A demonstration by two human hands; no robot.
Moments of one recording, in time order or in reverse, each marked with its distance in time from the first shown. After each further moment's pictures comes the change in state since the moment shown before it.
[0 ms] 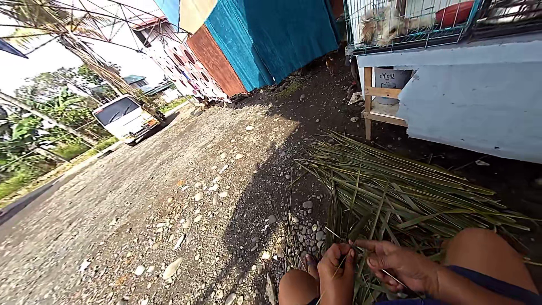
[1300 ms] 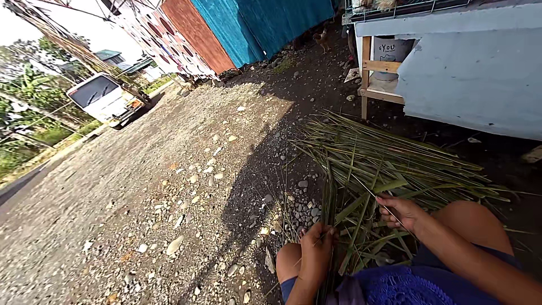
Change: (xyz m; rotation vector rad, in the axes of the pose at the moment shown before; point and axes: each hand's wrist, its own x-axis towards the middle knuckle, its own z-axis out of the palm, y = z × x) left_hand 0.005 -0.014 -0.032 0.084 -0.118 -0.233; right_hand 0.015 0.003 -0.079 0.321 0.619 0.060
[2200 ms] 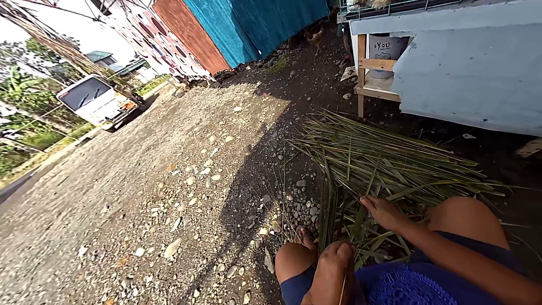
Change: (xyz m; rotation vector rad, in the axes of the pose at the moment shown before) left_hand -0.033 0.016 0.013 0.452 -0.126 0.602; right_hand 0.011 0.021 0.019 -1.261 0.110 -0.459
